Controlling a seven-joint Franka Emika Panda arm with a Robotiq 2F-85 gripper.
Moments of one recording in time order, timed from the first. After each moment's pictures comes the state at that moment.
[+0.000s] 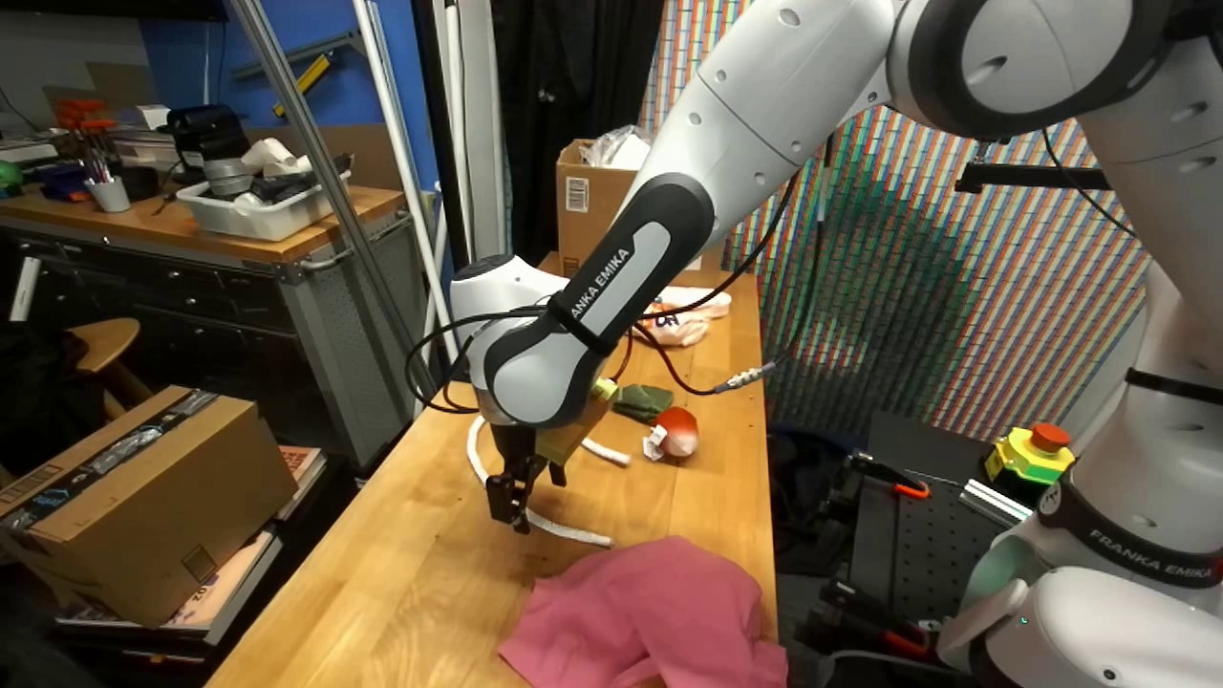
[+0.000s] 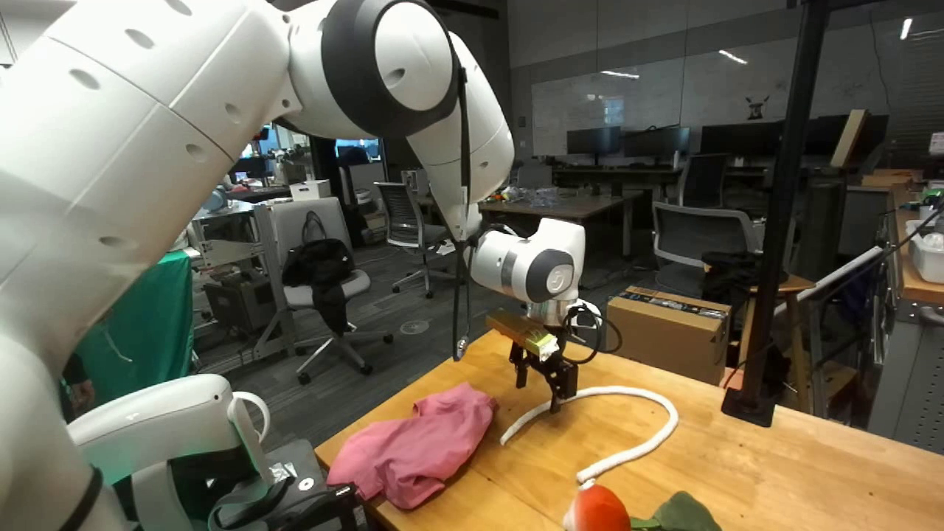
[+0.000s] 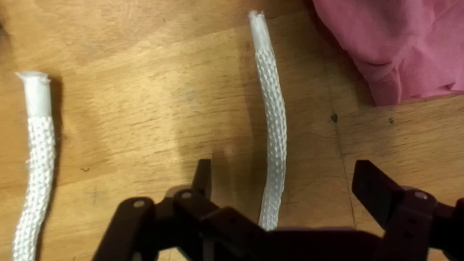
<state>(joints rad) 0.20 0.78 0.08 -1.76 -0.01 2.38 0.19</state>
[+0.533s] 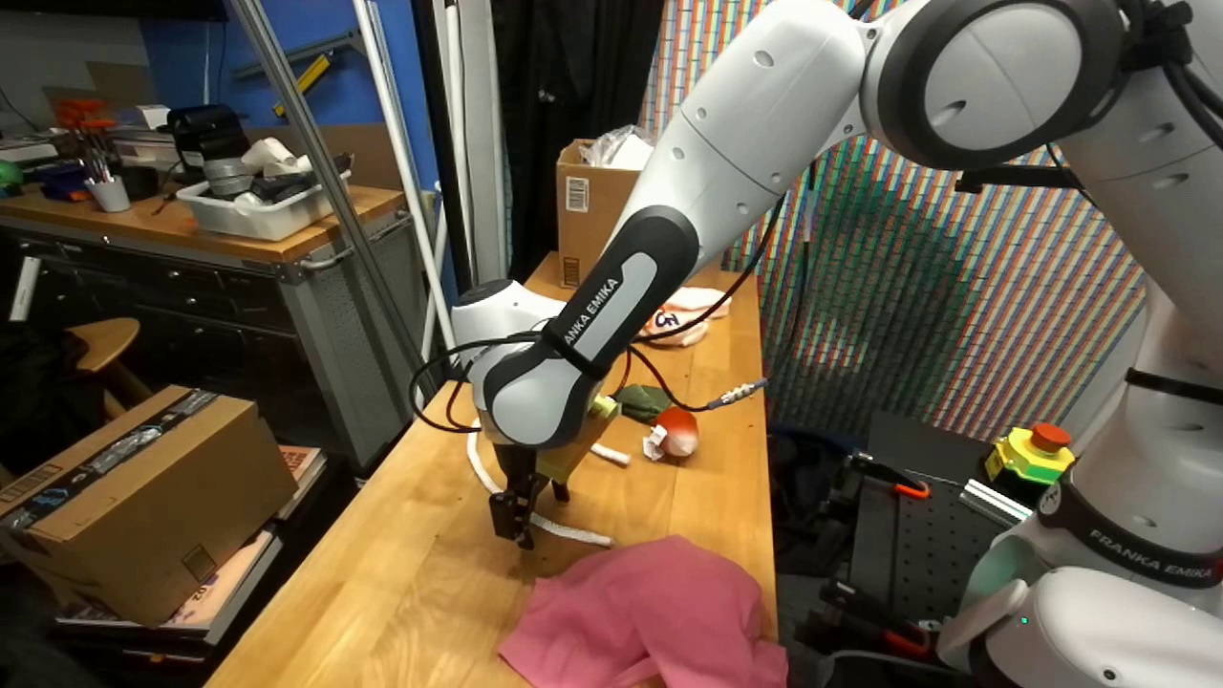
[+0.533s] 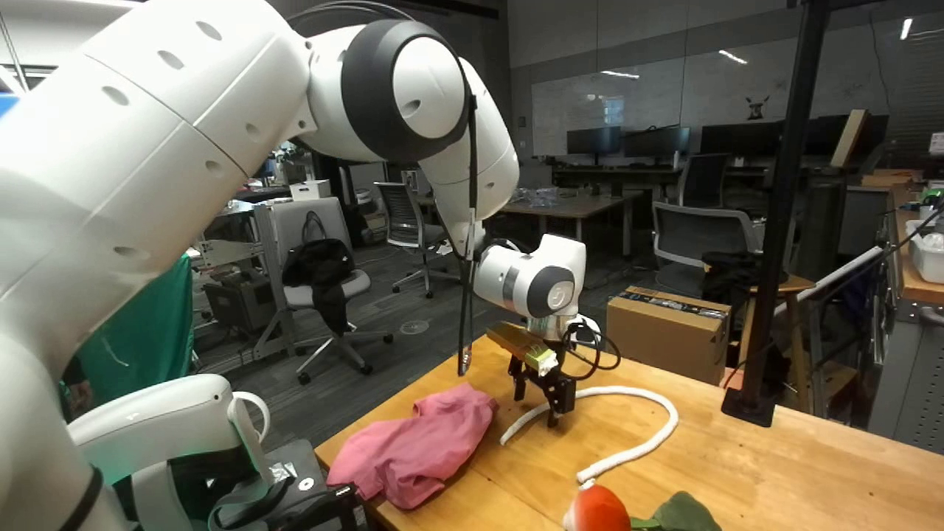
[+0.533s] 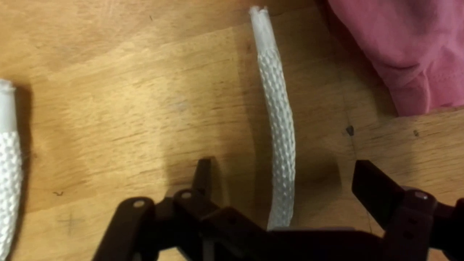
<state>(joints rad) 0.20 0.85 0.08 -1.72 0.00 2.38 0.19</state>
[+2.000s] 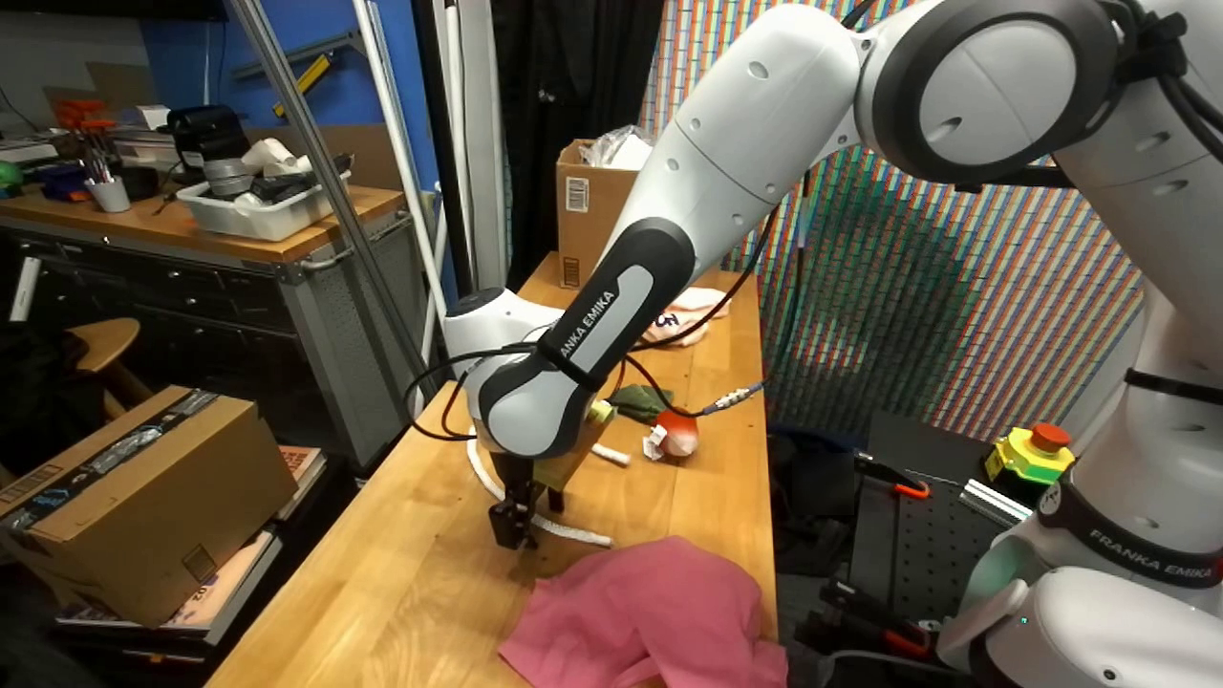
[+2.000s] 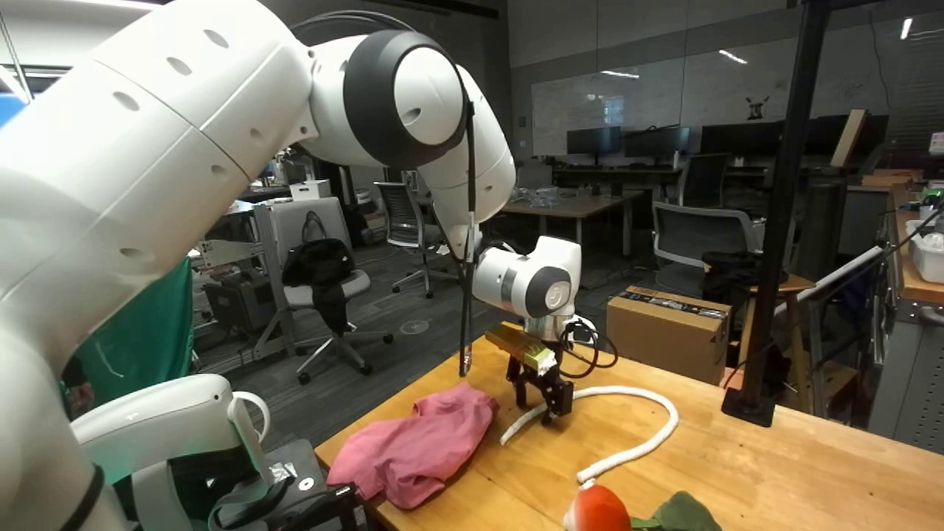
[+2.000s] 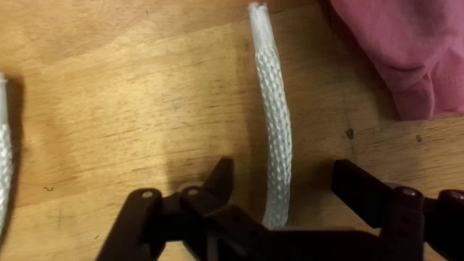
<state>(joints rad) 0.23 0.87 0.07 -1.70 -0.02 2.37 0.19</state>
